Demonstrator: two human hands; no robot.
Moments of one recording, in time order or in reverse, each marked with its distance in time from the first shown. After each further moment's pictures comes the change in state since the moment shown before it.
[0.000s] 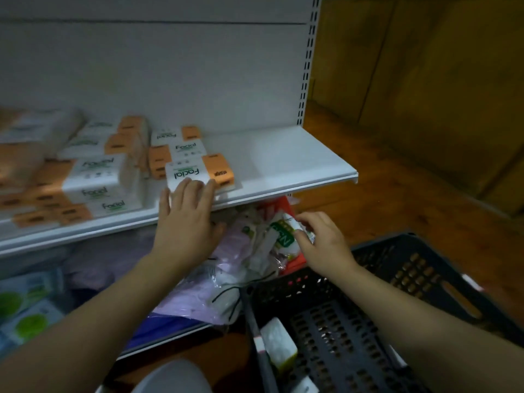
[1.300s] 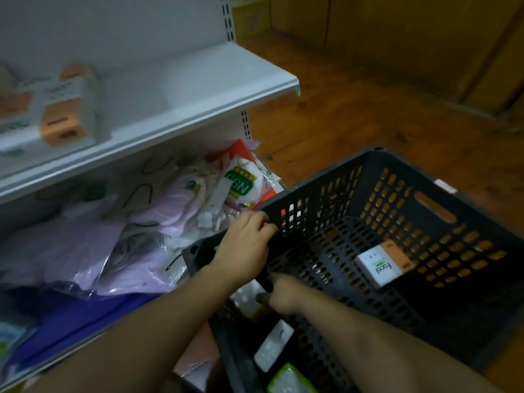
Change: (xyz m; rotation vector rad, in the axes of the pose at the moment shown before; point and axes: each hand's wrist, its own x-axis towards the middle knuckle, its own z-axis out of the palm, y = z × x) left_hand -0.049 0.156 0.144 -0.187 -0.276 0.577; right_hand -0.115 0.128 0.128 0.006 -0.821 0.492
